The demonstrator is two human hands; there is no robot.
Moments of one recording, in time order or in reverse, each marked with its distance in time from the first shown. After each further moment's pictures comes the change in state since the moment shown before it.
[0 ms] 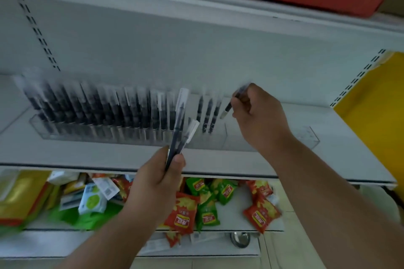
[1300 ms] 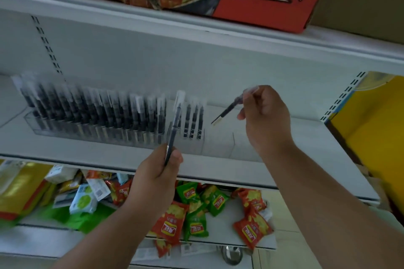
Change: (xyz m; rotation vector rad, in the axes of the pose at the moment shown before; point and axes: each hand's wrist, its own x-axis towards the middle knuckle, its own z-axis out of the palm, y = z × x) left_hand -0.001 0.019 0.054 0.015 0.131 0.035; right_hand 0.000 0.040 -0.034 0.470 0.188 0.048
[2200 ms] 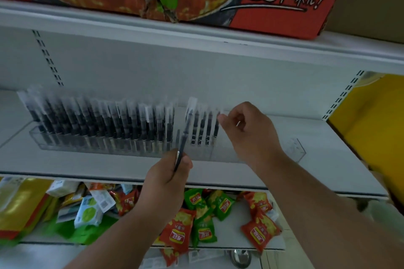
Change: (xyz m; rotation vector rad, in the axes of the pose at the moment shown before) left_hand 0.013 -0.006 -0.013 0.013 -0.101 0.028; right_hand -0.021 -0.011 0.026 -0.314 -0.177 -0.019
